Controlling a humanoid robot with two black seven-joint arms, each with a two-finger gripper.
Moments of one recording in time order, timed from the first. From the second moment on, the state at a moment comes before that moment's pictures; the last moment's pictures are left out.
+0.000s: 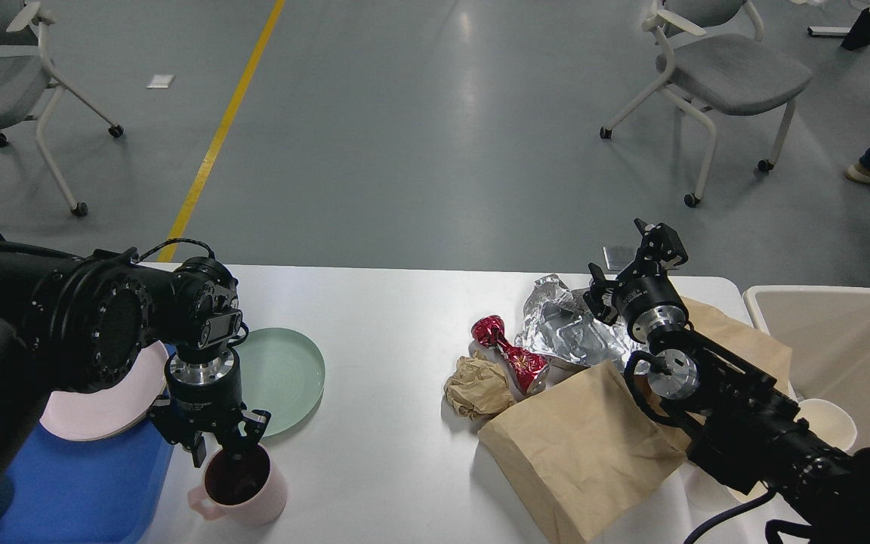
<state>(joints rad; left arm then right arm) -1.45 -0.03 1.48 -0.76 0.02 -0.96 -0.04 0.68 -0.10 0.66 0.49 0.01 0.09 0.39</state>
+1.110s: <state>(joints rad) -1.72 0.33 1.39 -0.83 0.02 -0.96 -0.04 0.68 -0.10 0.66 0.49 0.01 0.09 0.39</state>
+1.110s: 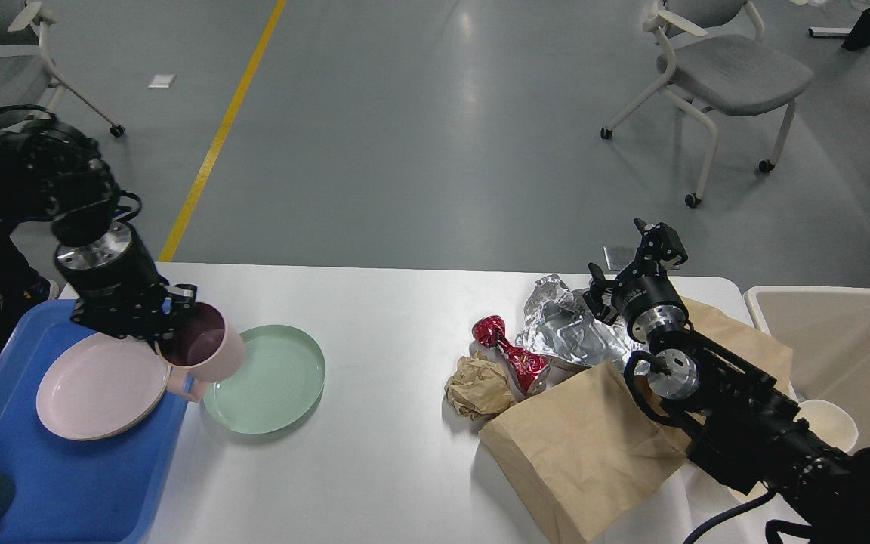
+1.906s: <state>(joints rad) -1.39 0.65 1.38 -0.78 0.03 -0.96 -0.04 0.68 -0.10 0.66 0.49 0.01 0.09 0.39</state>
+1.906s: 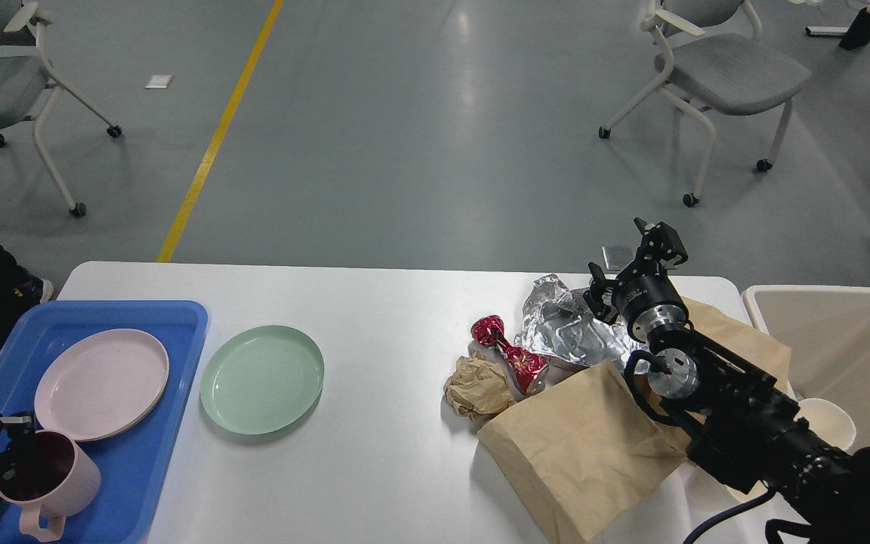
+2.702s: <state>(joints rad) -1.36 0.60 1.36 -0.73 0.03 -0.96 -0.05 0.68 -0.10 0.66 0.49 0.01 0.09 0.39</state>
